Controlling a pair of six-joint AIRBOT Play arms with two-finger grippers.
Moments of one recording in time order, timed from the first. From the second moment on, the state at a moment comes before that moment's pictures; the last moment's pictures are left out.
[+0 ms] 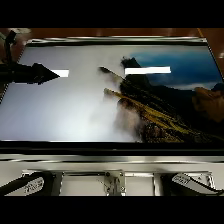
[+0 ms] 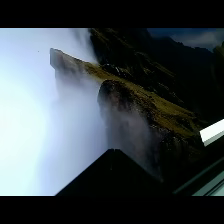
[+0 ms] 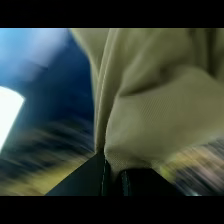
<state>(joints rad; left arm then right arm) 0.10 -1.24 1.40 0.70 -1.23 -1.24 -0.97 -1.30 1.14 -1.02 1.16 1.45</state>
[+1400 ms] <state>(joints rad) 0.01 -1.28 1.40 0.71 -1.11 -1.25 -1.12 -1.11 1.15 -1.58 1.33 1.49</state>
